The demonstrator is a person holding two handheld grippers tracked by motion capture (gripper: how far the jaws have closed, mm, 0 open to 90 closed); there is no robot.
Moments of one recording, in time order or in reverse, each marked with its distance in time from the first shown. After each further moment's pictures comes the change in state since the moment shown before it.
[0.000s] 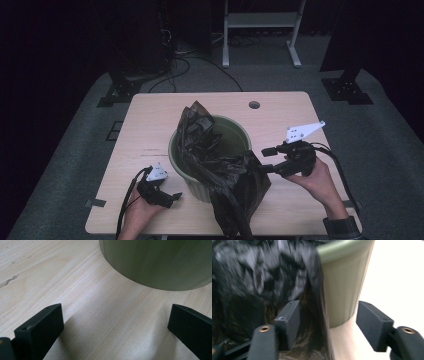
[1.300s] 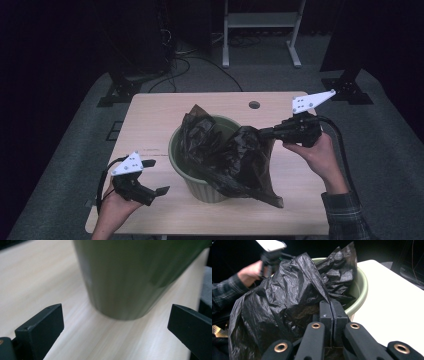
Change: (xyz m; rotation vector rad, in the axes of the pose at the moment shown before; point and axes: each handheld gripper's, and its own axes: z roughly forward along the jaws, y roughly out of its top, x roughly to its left) left arm -0.006 0.047 -0.101 -0.196 -0.108 0.058; right arm -0.007 0.072 -0.032 -0.100 0.031 -0.091
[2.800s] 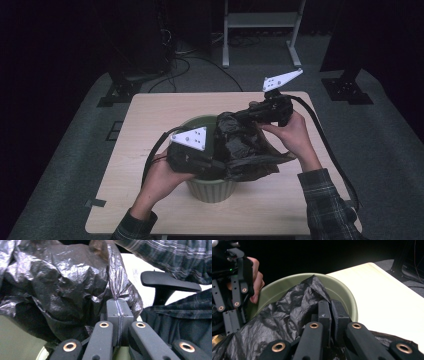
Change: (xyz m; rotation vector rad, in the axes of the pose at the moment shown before) left arm -0.050 0.148 0.068 0.065 -0.433 0.260; right arm -0.032 0.046 0.049 0.033 0.002 0.029
